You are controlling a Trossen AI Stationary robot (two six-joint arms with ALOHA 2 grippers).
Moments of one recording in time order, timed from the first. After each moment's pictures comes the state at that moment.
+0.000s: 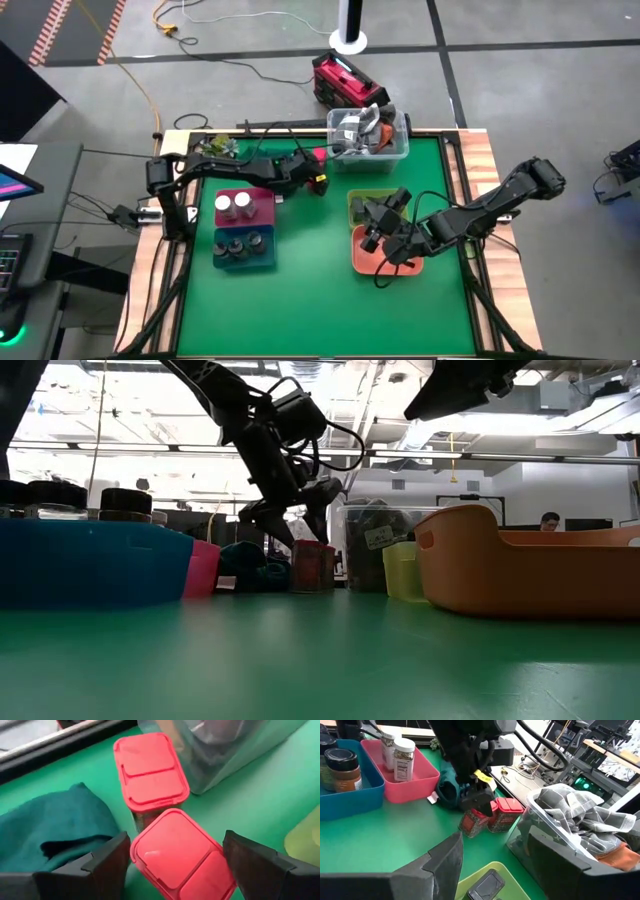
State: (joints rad) left arm 0.26 1.81 1.21 -0.28 -0.39 -0.60; right arm 0.43 1.36 0.98 -0.39 1.07 0.38
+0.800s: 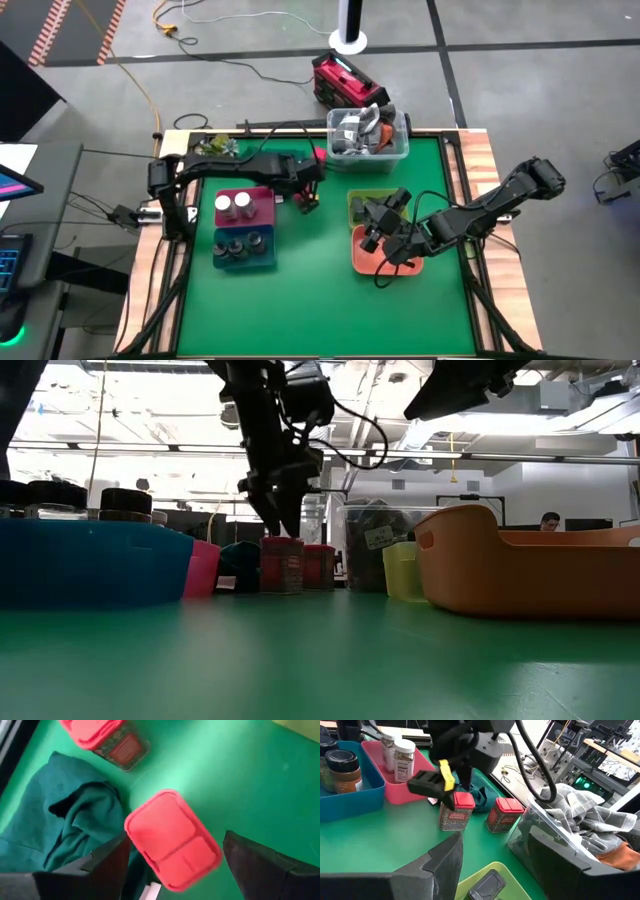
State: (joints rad) left arm 0.20 1.82 1.43 -0.80 -0.28 -0.28; right arm 0.43 1.36 0.98 -0.39 1.07 0.39
